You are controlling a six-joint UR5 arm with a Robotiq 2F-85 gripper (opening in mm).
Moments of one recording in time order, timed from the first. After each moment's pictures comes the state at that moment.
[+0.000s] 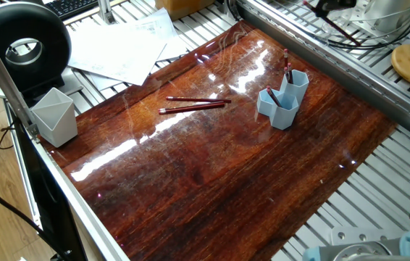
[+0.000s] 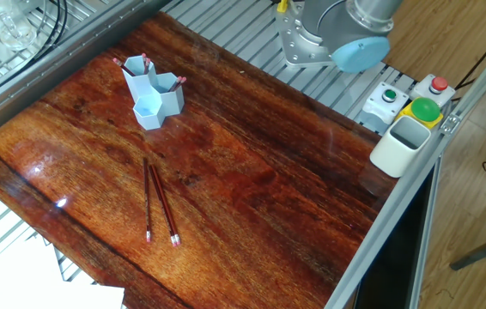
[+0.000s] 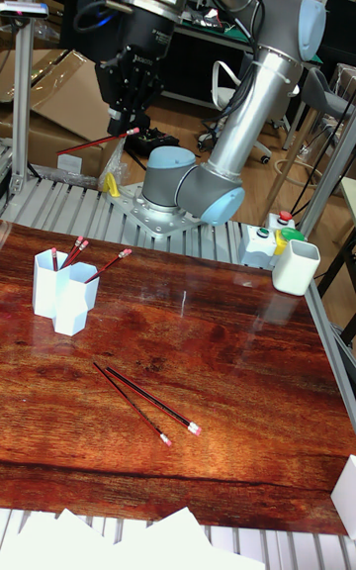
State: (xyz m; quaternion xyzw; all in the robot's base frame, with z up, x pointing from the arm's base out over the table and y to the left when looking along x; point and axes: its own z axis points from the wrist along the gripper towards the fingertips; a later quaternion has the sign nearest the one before) arm 0.399 -0.119 0.346 -0.38 0.92 -0.08 0.08
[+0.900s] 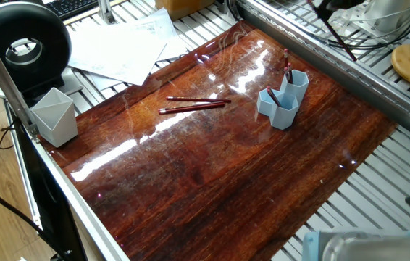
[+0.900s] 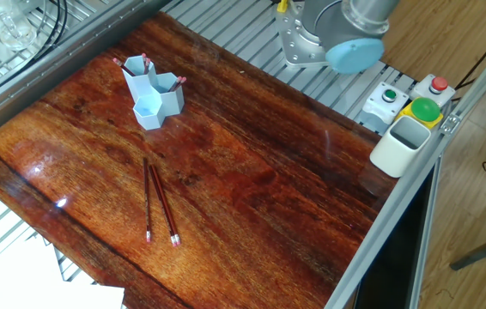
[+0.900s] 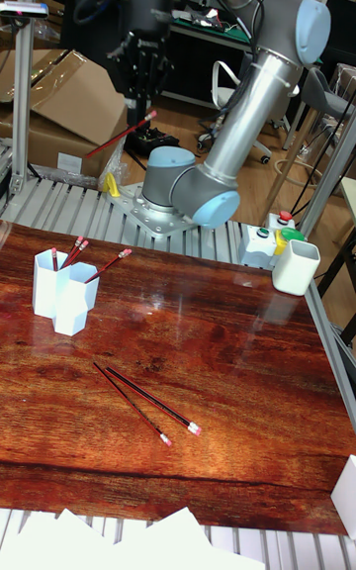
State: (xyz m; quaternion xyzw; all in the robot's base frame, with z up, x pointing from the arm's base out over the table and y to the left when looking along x) arm 0.381 -0.096 0.367 -0.38 0.91 0.03 0.15
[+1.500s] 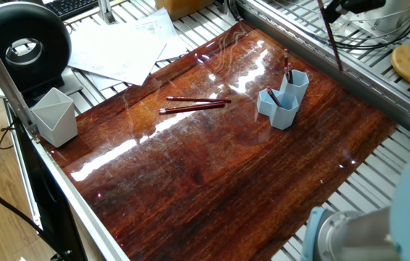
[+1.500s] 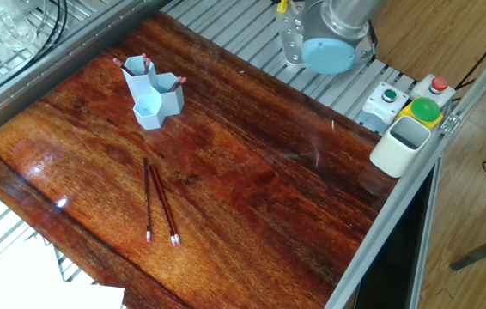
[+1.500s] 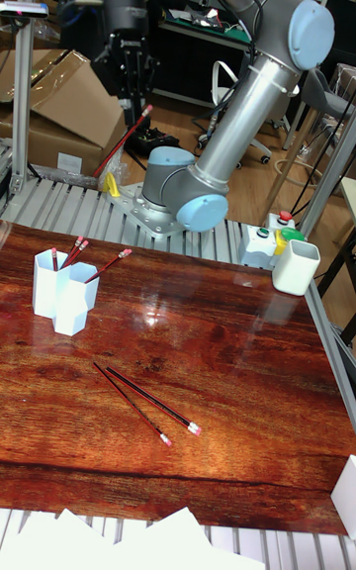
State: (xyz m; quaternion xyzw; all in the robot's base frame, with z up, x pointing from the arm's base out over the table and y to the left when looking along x) arm 0.379 -0.104 0.354 -0.40 0.88 0.09 0.25
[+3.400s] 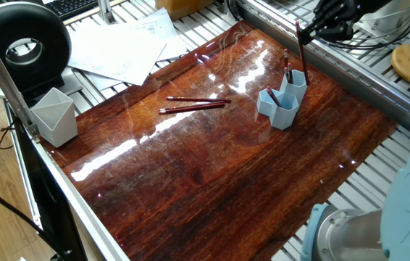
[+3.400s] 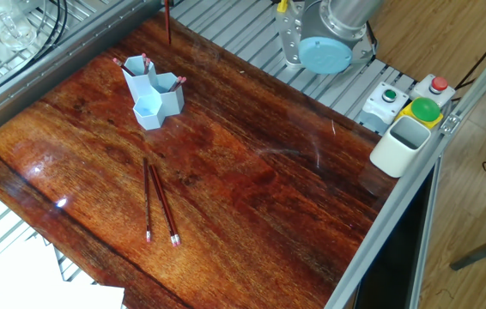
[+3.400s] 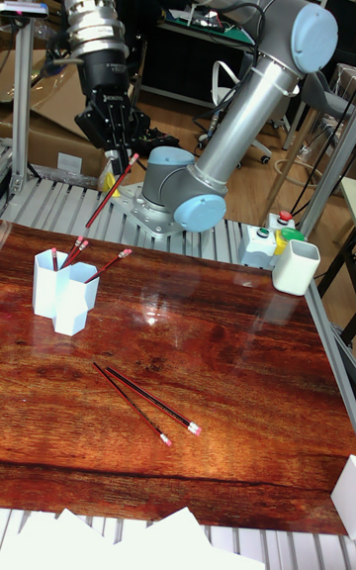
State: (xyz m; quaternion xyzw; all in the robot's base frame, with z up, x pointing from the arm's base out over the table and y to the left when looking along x) arm 0.410 -0.105 0.289 -0.38 0.87 0.10 0.29
